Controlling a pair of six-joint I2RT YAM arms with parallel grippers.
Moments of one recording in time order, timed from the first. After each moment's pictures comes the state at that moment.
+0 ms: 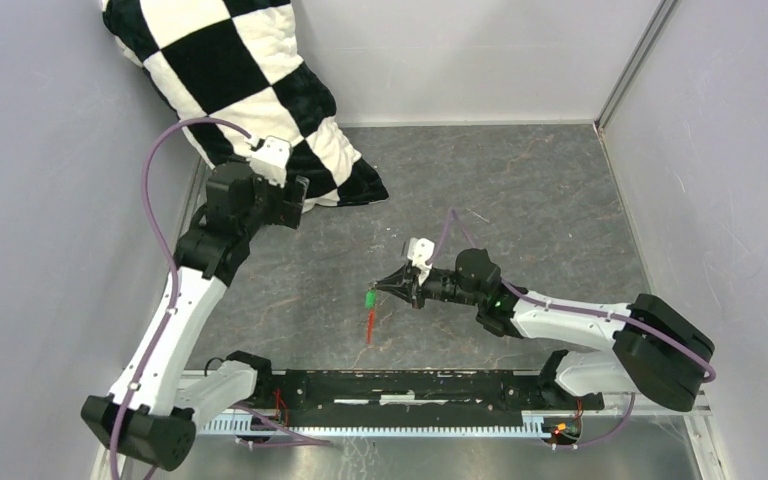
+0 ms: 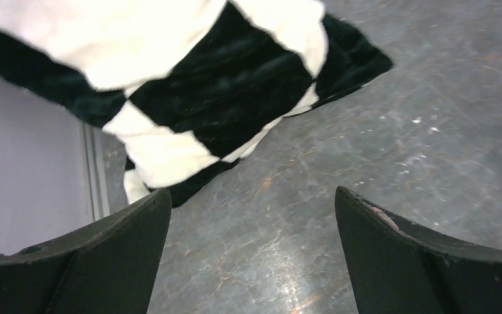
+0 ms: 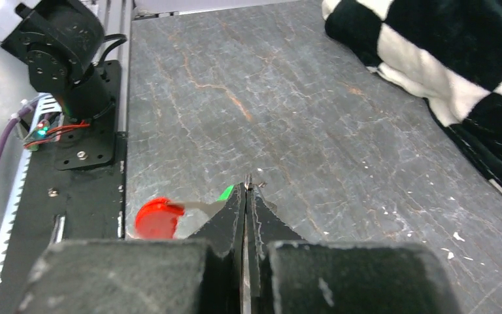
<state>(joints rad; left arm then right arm) -0.34 0.98 1.11 -0.53 -0.12 0.21 0.95 1.26 0.51 0.66 -0.40 -0.06</state>
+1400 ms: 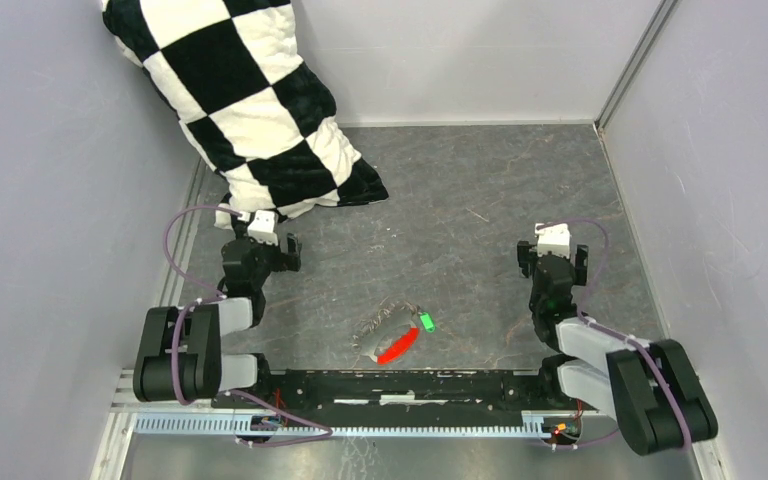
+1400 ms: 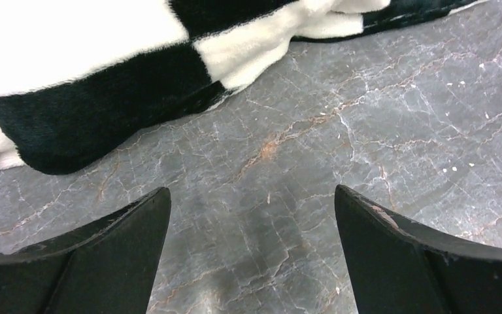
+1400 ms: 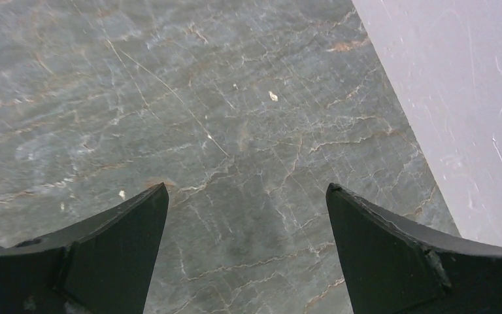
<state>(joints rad) 0.05 1.29 0.23 0.72 0.22 0.12 0.22 1.07 0.11 0.63 0.58 -0.14</state>
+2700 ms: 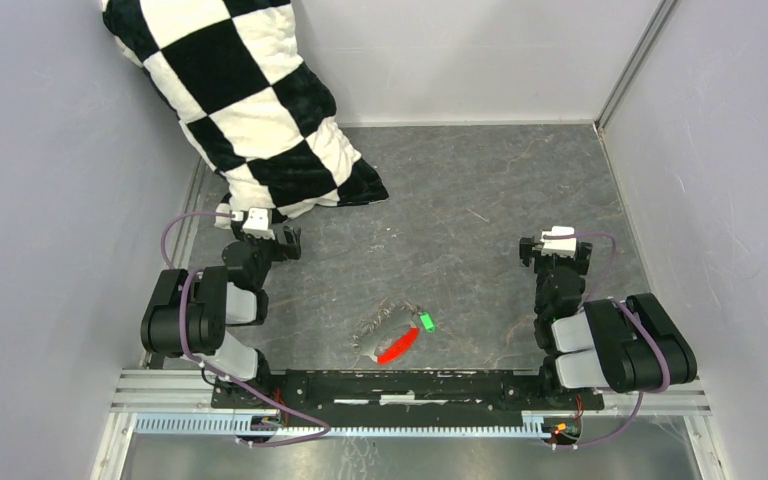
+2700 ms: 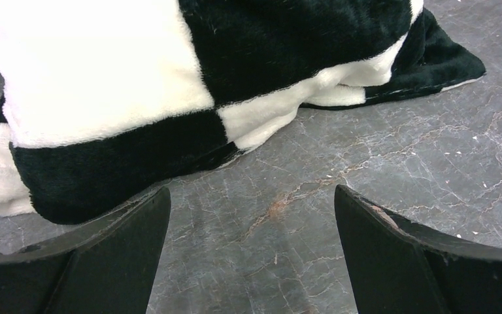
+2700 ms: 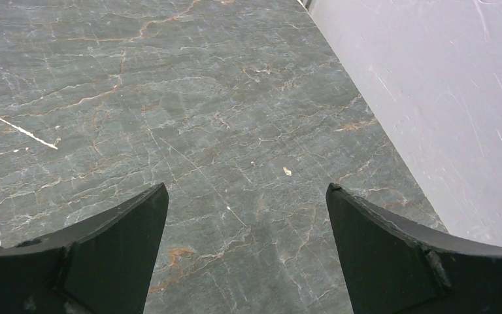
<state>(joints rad) 0.06 1.55 0.21 1.21 0.20 0.02 0.13 1.38 0.01 1.34 0.39 -0.23</state>
